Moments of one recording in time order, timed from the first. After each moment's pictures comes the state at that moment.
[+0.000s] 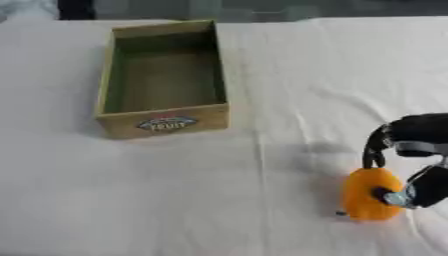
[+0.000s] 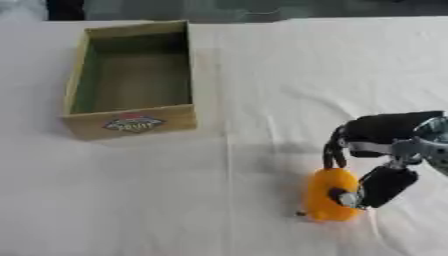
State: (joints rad) left arm -0.33 0.38 0.08 -1.98 -0.03 0.01 0.69; right arm -0.44 -1.08 0.44 -1.99 0.52 0.14 0.85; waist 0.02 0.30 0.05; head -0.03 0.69
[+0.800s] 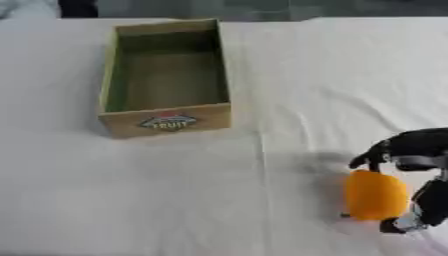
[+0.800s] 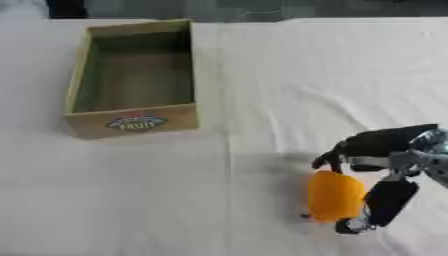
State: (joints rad) left arm -0.33 0.38 0.08 -1.98 -0.03 0.01 0.69; right arm -0.42 -1.10 0.46 -1.99 0.52 0.14 0.90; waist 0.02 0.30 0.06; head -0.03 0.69
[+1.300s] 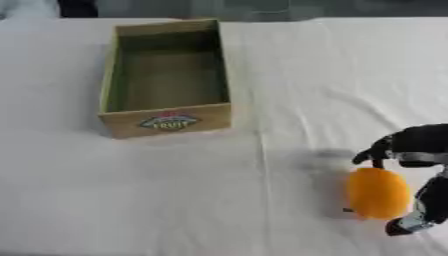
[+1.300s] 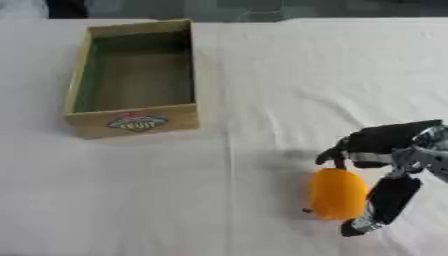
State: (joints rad) left arm -0.34 0.38 0.08 -1.98 -0.03 0.00 0.69; right arm -0.42 -1.10 0.46 -1.99 0.55 0.14 0.91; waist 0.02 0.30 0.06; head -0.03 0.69
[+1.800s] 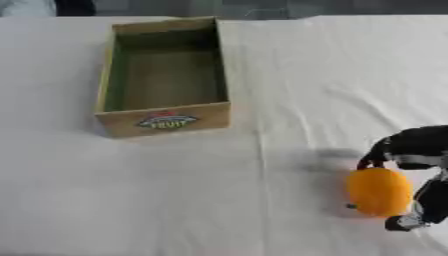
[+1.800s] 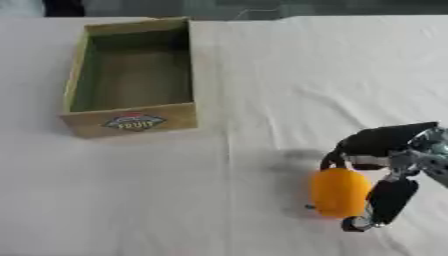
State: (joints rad) left arm -0.34 0.38 0.08 -1.98 -0.03 0.00 0.69; right arm -0.41 -1.10 0.47 -1.99 0.59 0.14 0.91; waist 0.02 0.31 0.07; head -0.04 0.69
